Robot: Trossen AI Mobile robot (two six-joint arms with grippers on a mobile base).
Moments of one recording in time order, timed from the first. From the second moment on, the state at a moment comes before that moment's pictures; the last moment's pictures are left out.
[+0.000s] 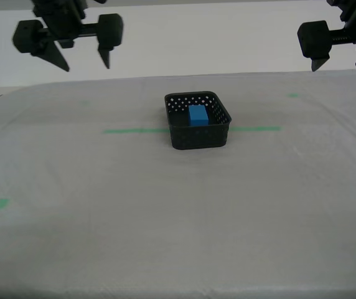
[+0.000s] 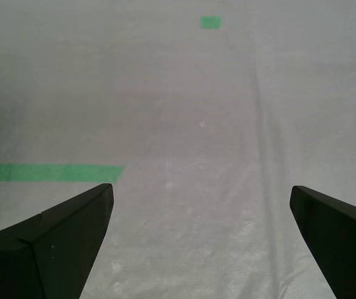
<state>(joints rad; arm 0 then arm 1) 0.18 1.51 0.94 -0.34 0.18 0.11 -0.32 1.64 1.17 -0.52 -0.14 -0.30</state>
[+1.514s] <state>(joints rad) 0.18 1.51 0.94 -0.34 0.18 0.11 -0.25 1.58 1.09 -0.51 -0.14 -0.21</state>
